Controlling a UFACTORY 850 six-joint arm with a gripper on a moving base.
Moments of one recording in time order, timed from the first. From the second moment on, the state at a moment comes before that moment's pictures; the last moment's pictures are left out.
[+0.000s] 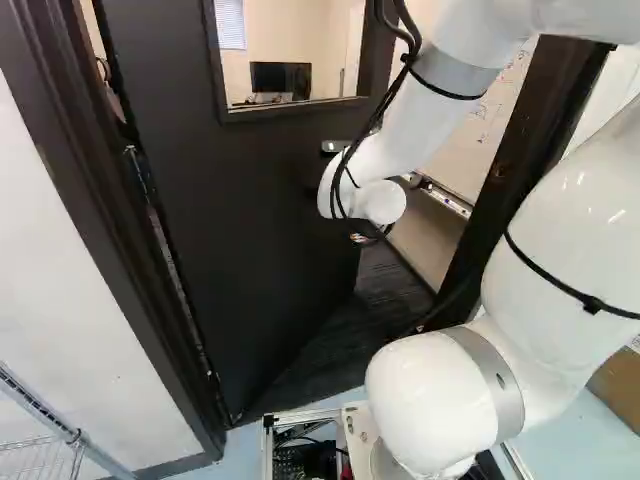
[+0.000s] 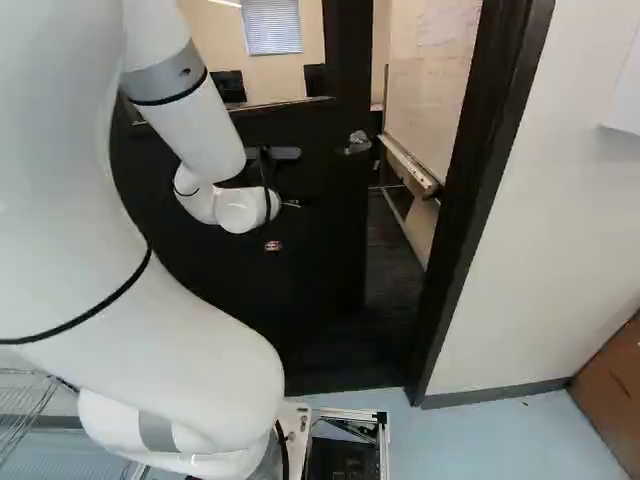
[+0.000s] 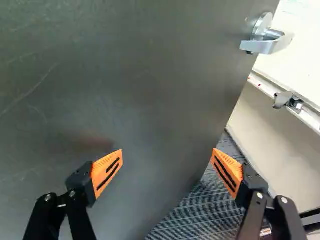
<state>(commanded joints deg) 5.4 4.6 -24.4 4.3 39.0 0.0</state>
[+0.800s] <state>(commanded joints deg) 5.7 2.5 -26.5 4.3 39.0 0.0</state>
